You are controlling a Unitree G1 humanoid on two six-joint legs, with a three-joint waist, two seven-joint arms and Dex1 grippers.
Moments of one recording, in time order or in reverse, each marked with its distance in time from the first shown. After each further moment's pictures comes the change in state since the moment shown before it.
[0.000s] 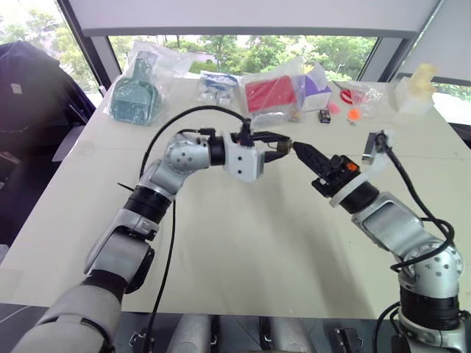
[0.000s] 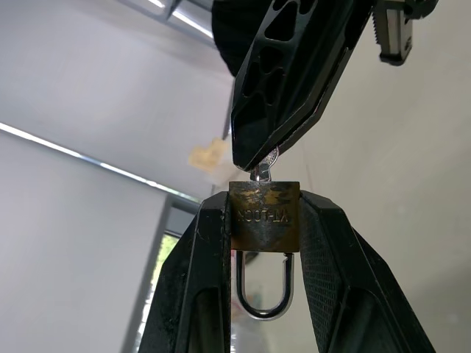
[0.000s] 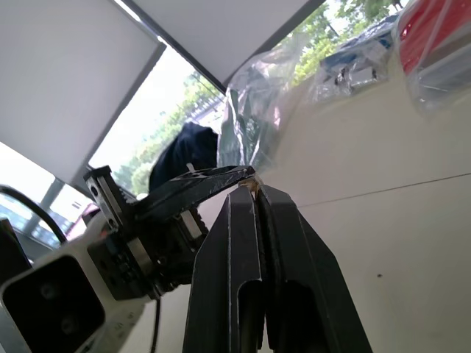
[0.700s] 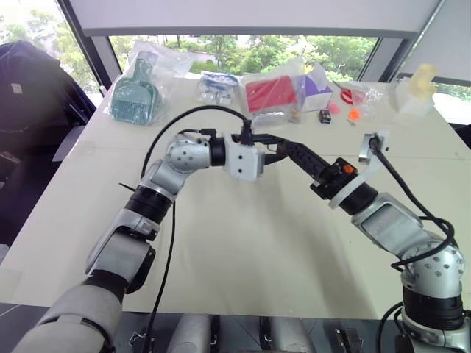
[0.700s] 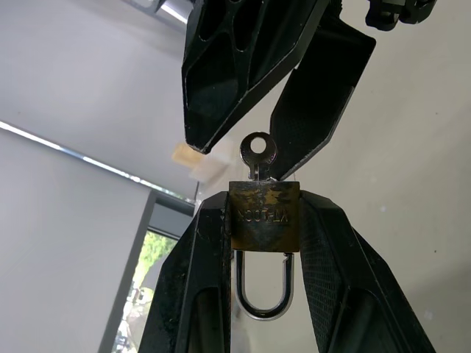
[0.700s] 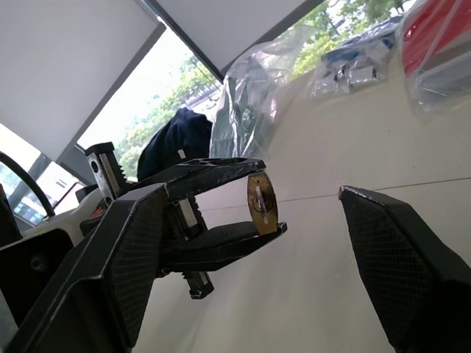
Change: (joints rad) left arm 0.000 -0.015 -0.006 0.002 -0.079 0.090 -0.112; right arm 0.003 -0.064 0.007 -0.004 -0.139 0.058 0.099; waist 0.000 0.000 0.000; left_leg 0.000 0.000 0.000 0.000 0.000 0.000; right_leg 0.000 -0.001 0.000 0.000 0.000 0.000
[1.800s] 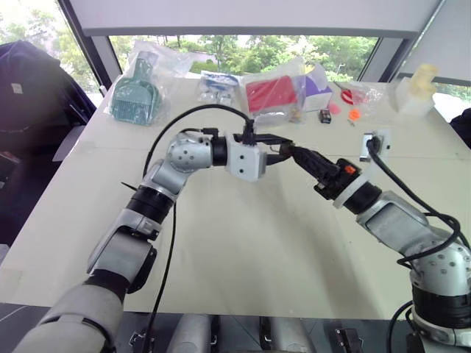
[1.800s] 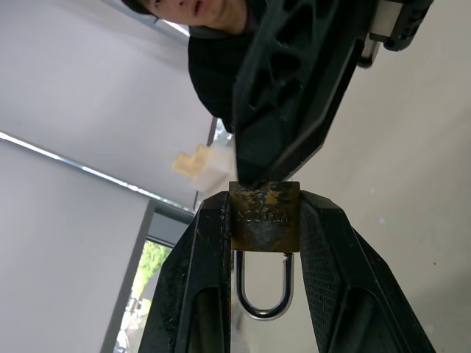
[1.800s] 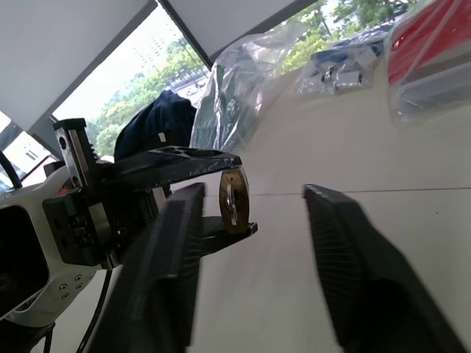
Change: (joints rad) left arm -0.002 -0.010 0.000 -0.013 -0.015 0.004 -0.023; right arm -0.006 -0.067 0.008 0.005 -0.077 0.028 0.067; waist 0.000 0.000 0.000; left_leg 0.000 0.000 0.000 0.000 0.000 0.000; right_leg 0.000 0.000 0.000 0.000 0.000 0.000
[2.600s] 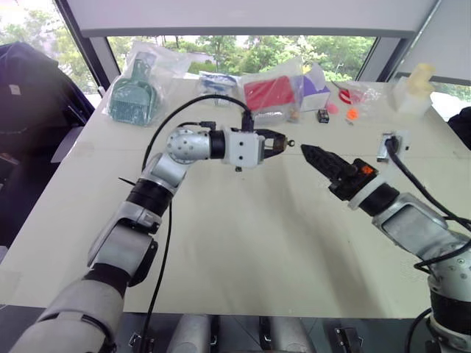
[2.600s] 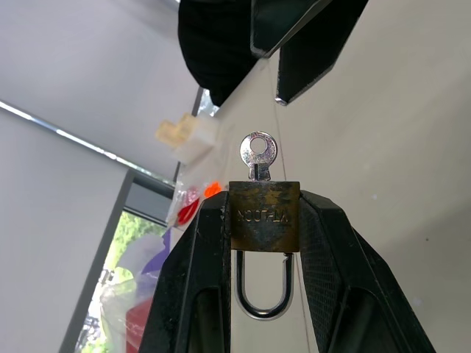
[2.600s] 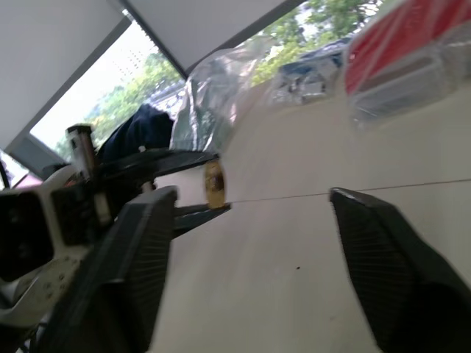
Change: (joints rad) left arm -0.055 0.000 0.011 0.096 -0.018 0.064 -0.034; right arm 0.053 -0.107 -0.045 -0.005 0.042 -0.025 0.005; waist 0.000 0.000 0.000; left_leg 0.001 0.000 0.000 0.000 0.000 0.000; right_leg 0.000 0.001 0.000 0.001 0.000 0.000
